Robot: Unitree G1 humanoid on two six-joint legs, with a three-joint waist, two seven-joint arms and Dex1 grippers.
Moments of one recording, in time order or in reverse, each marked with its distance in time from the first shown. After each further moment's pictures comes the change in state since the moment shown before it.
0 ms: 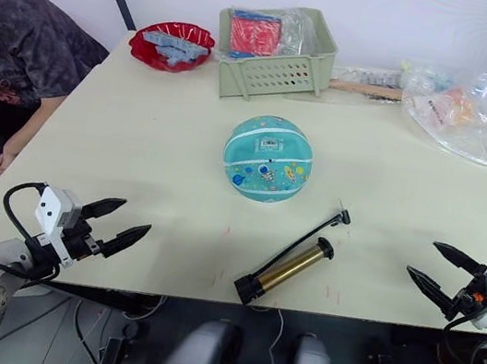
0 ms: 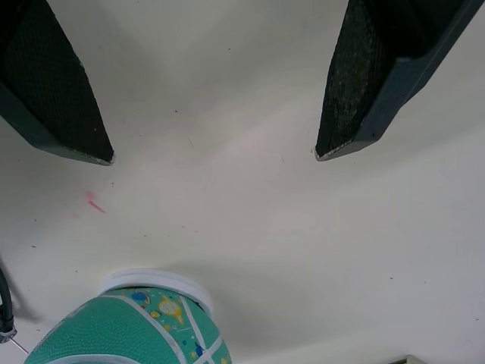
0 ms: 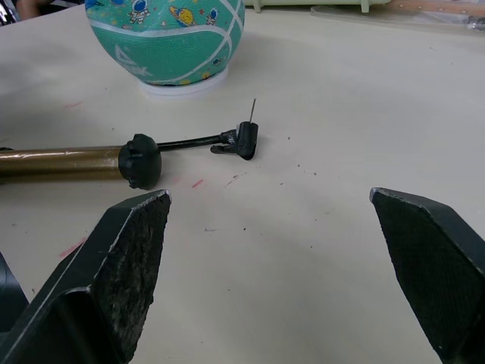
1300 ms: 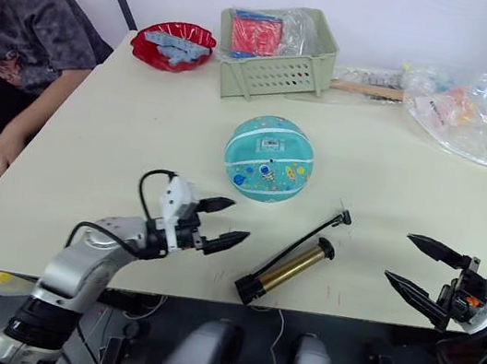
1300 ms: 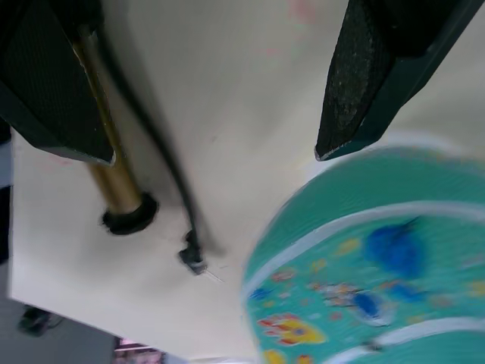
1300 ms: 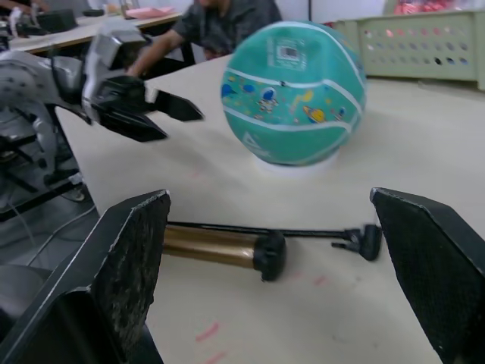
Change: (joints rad) left arm -0.324 -0.194 -0.473 -0.202 0.102 0.305 0.084; right arm 0.178 0.003 -0.016 -0.546 0.200 0.276 -0.027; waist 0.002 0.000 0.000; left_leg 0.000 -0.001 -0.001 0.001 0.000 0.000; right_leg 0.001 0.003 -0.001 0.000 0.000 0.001
